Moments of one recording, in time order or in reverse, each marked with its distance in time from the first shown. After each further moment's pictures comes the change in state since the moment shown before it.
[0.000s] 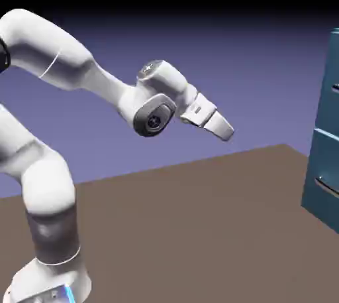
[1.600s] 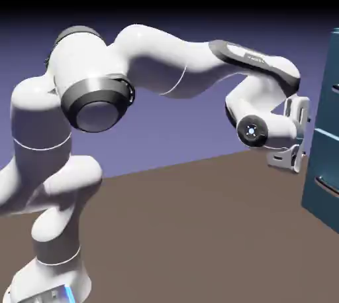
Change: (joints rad) arm 1.696 0.106 -1.740 0.813 1.716 -0.104 -0.808
